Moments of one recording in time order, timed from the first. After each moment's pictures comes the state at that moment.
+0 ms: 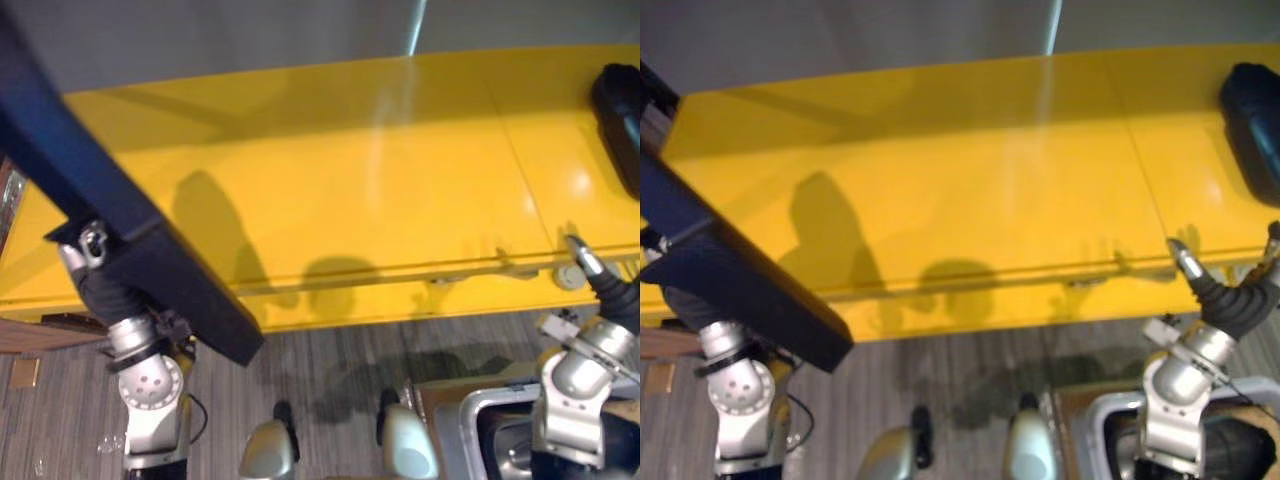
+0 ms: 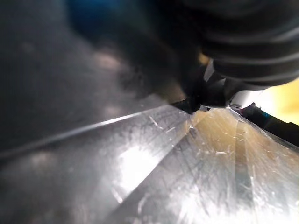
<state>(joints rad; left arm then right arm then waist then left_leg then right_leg) -0.04 0.23 0.09 -0.37 -0.02 -0.42 0.36 0.04 -0.20 -0.39 -0.23 -0.13 -0.44 -0.51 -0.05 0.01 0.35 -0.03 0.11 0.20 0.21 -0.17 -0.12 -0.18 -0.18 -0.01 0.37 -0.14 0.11</state>
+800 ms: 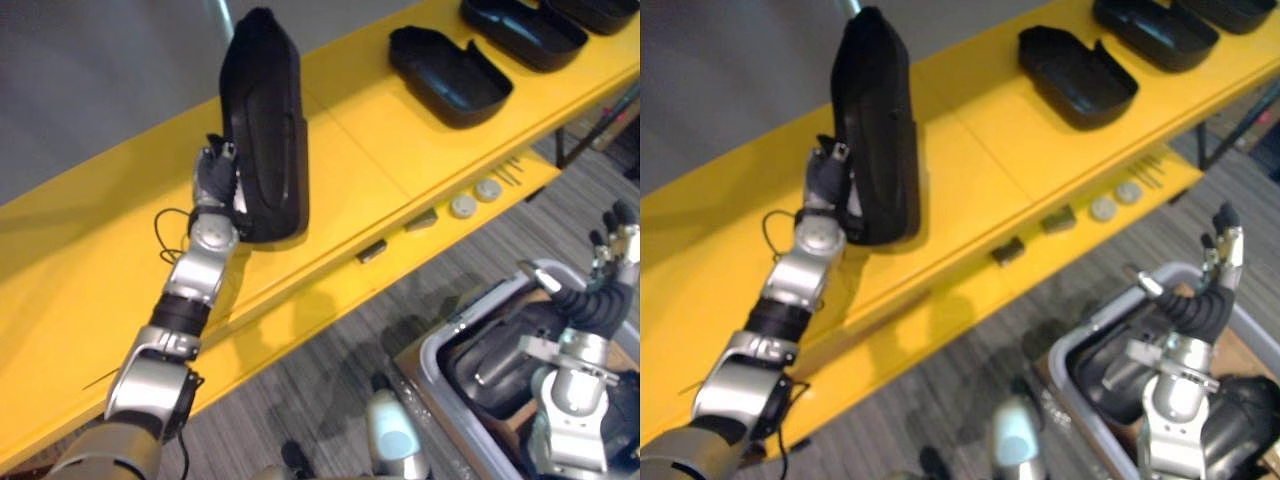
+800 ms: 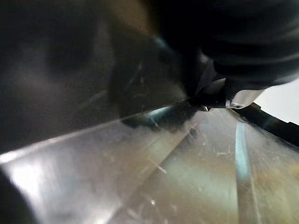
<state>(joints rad) -0.88 0.39 -0.16 0.49 0.01 0.33 0.49 0.18 -0.25 -0.28 -0.30 0.03 -0.41 -0.31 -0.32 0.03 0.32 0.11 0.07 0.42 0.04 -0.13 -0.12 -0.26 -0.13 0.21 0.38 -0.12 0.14</state>
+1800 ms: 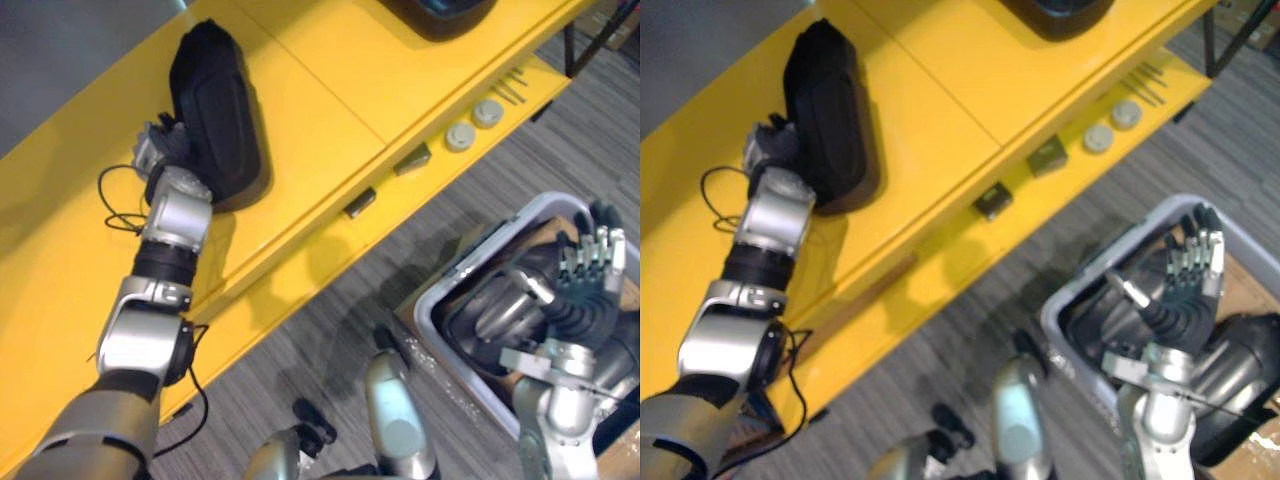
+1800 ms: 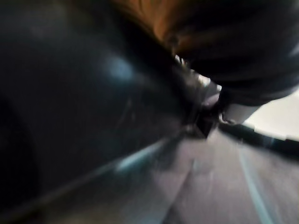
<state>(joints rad) -1.05 0.42 -0.10 0.61 0.21 0.70 0.48 0.26 -0.26 -0.12 -0.43 0.22 -0.42 -0.31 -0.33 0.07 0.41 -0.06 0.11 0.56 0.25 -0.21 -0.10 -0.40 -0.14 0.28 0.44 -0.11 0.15</state>
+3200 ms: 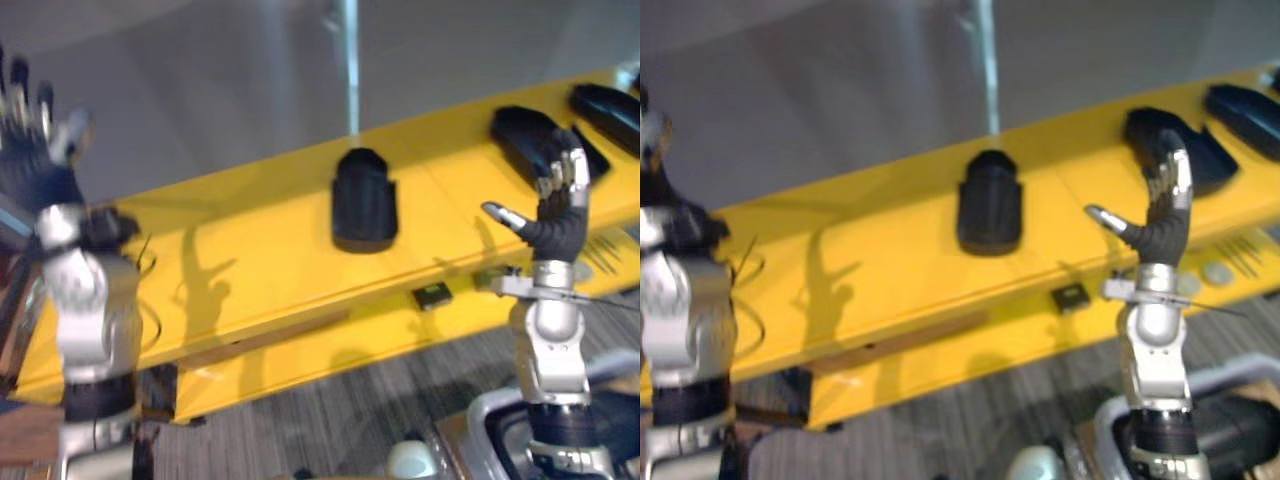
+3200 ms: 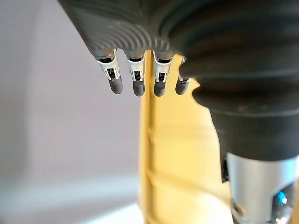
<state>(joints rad) -0.01 0.32 0.32 -0.32 -0.37 -0.27 0.33 -0.23 -0.37 -0.14 -0.05 0.12 -0.30 -0.22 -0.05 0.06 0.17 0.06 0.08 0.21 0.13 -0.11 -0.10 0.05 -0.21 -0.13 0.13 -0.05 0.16</state>
